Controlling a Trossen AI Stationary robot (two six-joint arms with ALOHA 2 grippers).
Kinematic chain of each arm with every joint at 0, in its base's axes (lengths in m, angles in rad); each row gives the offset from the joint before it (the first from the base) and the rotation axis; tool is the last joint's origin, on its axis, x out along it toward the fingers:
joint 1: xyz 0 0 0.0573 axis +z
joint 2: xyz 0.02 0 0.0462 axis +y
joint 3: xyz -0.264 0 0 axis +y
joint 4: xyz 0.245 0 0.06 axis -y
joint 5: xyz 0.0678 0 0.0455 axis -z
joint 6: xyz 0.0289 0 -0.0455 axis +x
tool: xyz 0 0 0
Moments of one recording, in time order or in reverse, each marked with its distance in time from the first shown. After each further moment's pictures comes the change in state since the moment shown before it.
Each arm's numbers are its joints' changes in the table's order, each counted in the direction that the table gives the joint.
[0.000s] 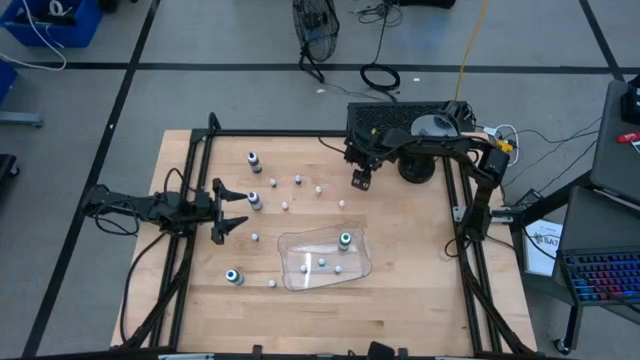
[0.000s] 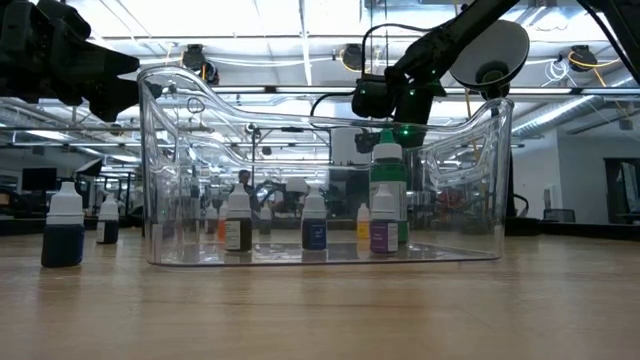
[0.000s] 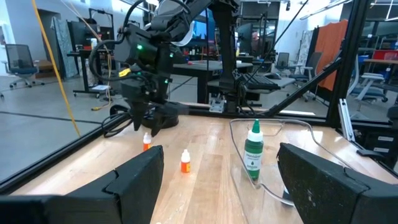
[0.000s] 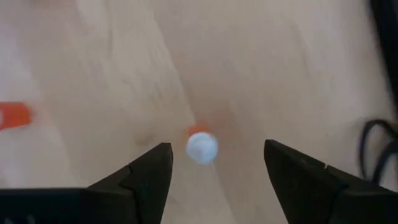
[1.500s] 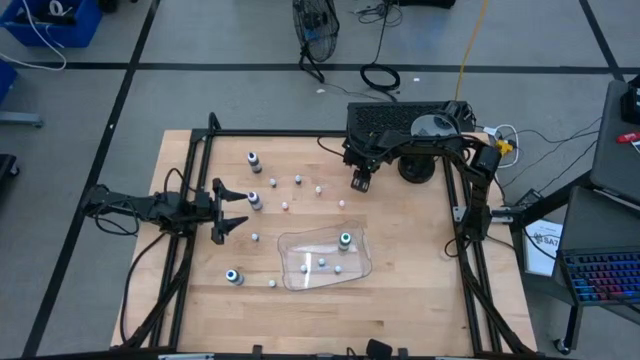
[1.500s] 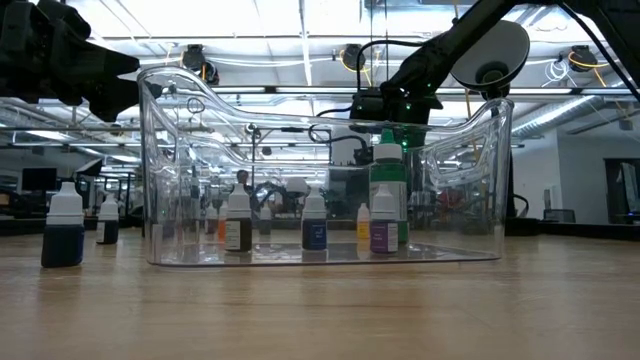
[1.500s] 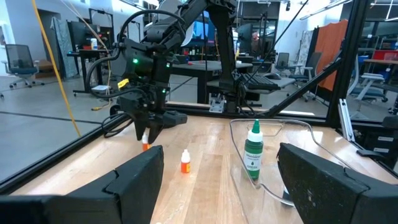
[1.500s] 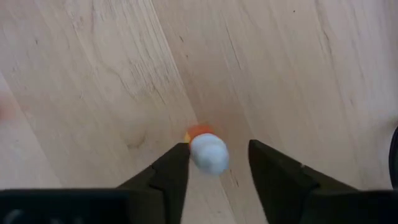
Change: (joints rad) left arm 0.000 0.000 0.000 0.000 0.000 0.000; right arm -0.007 0.065 0.001 0.023 0.000 -0.011
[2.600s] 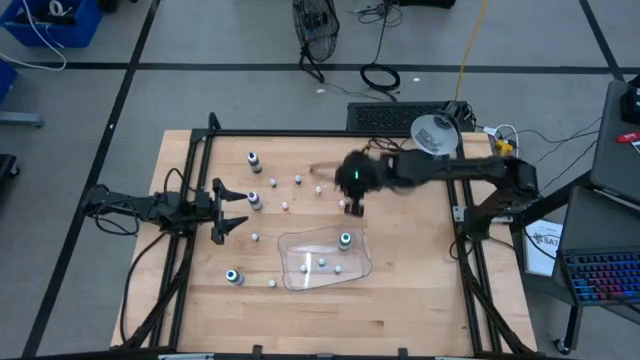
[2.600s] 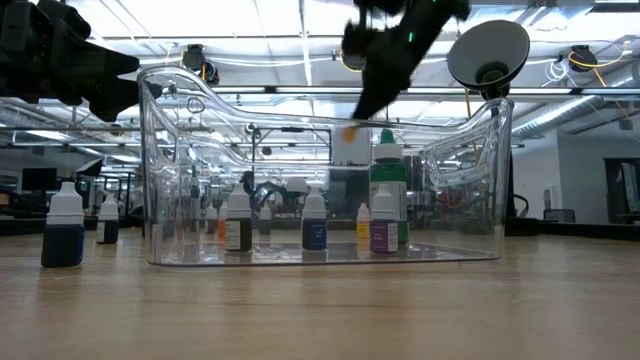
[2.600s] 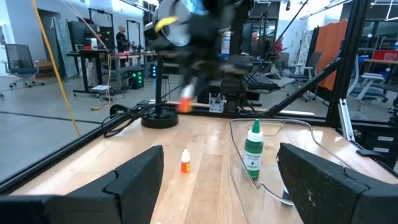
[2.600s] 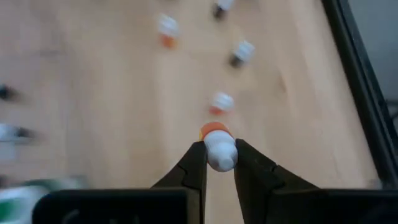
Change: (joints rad) left arm 0.000 0.000 0.000 0.000 0.000 0.000; right arm 0.385 -0.312 -0.021 0.066 0.063 0.068
